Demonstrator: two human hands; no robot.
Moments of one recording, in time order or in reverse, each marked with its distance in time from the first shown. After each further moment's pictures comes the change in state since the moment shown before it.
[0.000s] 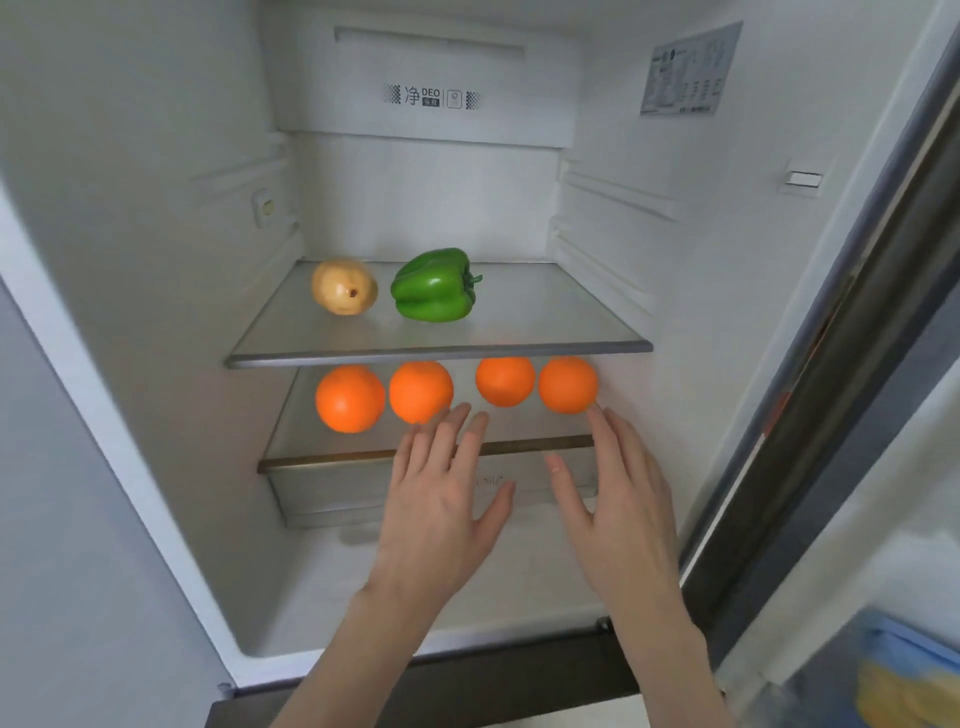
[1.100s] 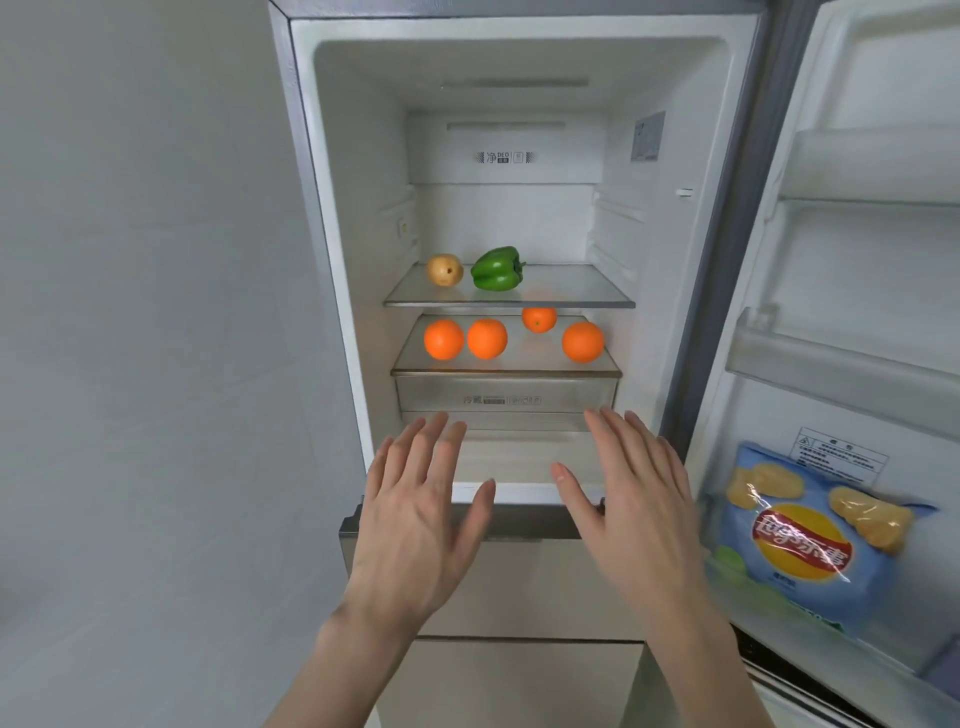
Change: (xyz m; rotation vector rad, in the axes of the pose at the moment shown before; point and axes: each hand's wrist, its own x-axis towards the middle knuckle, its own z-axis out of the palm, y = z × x) left_hand -0.194 0.132 -0.201 0.225 0.020 -0.160; right_hand -0.173 -0.038 -0.168 -0.065 -0.008 -0.250
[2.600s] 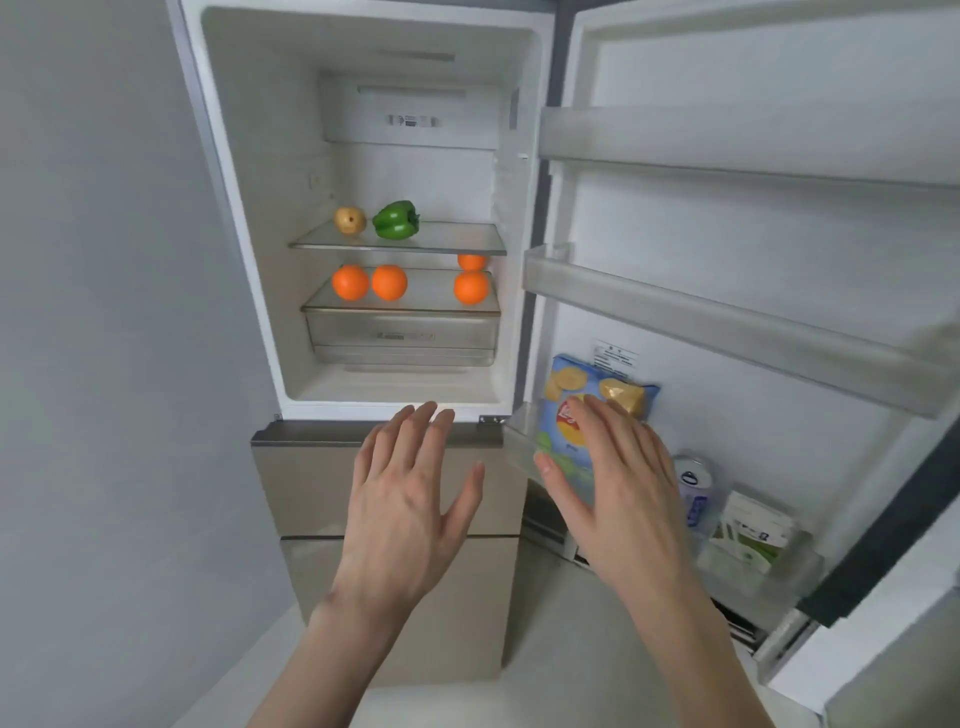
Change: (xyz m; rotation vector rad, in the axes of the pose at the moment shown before) left_hand -0.106 0.207 -0.033 -0.075 0.006 -0.019; right_hand -0.132 0.122 -0.166 0.047 0.022 -0.044
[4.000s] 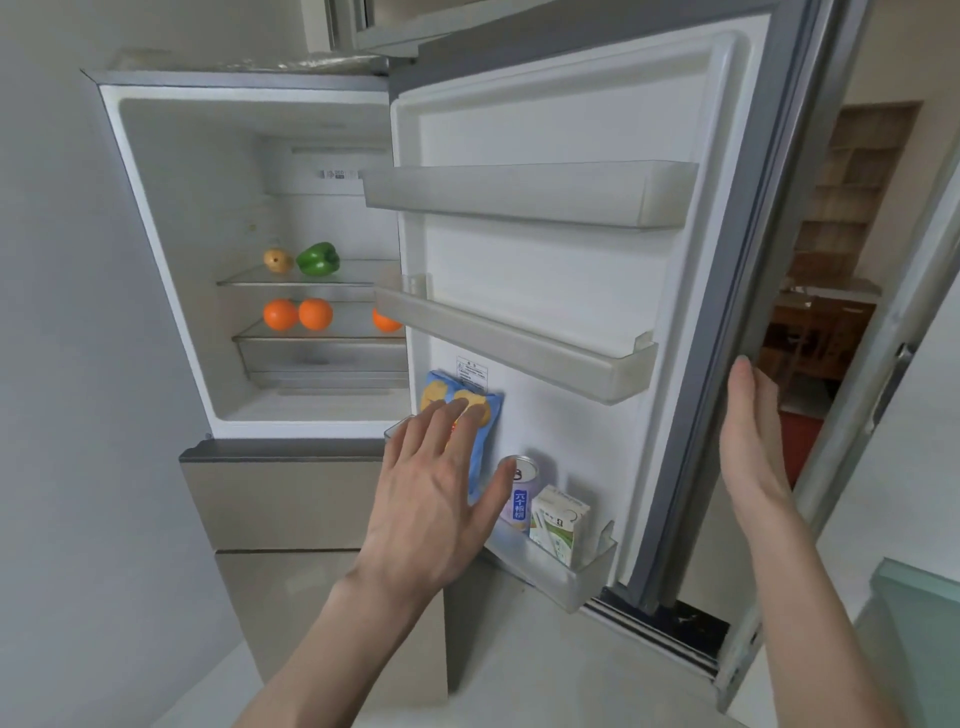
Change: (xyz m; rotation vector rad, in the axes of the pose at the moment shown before) left_hand 0.006 0.239 0.018 -0.030 0.007 0.098; right_hand 0.011 0.252 -0.178 0.812 0.096 0.763
